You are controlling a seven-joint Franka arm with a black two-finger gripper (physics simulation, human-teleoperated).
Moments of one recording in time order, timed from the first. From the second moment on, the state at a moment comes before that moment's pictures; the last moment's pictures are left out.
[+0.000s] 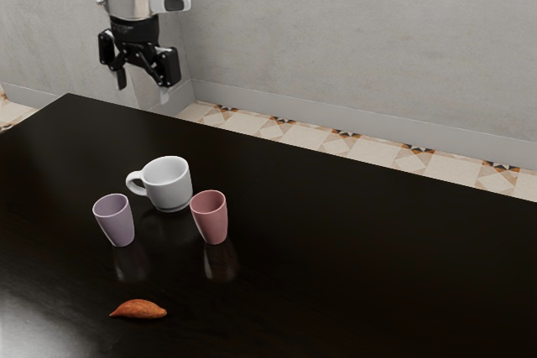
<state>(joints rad) -0.03 0.02 -0.03 -1.53 0.15 1.48 -0.10</state>
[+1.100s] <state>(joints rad) 0.03 -0.13 0.13 -2.26 0.26 2.14 -0.06</state>
